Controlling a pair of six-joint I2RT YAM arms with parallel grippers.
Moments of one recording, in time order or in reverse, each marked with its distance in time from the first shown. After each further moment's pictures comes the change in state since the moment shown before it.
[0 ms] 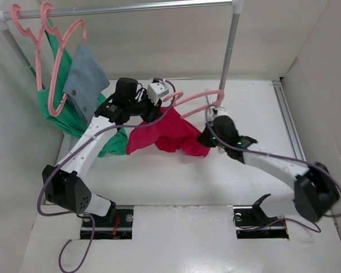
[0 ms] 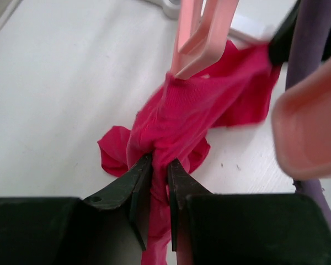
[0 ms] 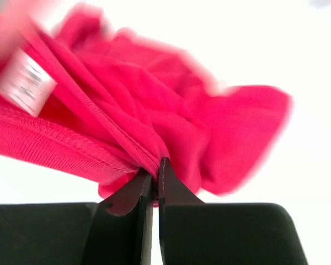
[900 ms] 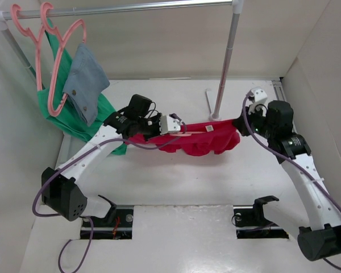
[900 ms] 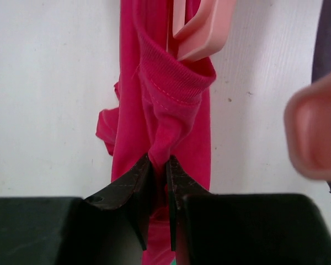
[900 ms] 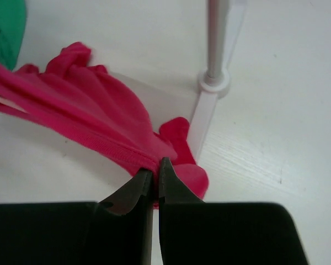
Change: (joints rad) left arm -0.130 -0.060 -0.121 -0.204 -0.084 0.563; right arm -0.475 -0.447 0.158 -0.399 -0.370 -0.560
